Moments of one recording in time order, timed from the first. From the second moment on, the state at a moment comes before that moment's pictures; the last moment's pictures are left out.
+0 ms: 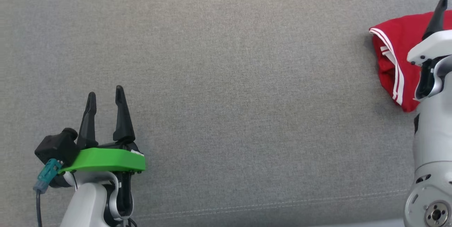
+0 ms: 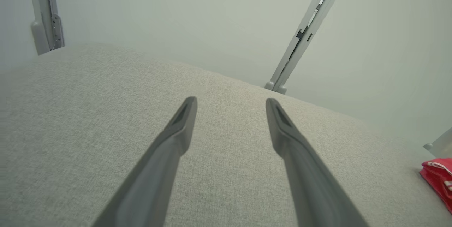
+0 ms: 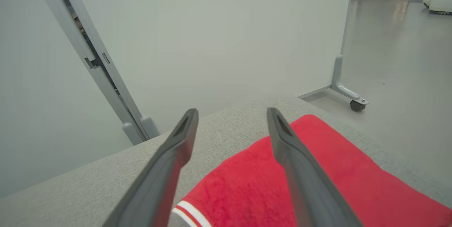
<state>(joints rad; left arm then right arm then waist) -0.23 0.17 -0.21 0.13 -0.57 0.10 -0.26 -0.94 -0.10 -0.69 0.86 -0.20 0.13 -0.25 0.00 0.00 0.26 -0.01</state>
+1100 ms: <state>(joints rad) -0.02 0.20 -0.24 0.18 -0.59 0.14 -0.17 -0.26 -0.05 0.04 0.48 0.28 0.13 -0.18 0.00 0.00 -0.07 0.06</state>
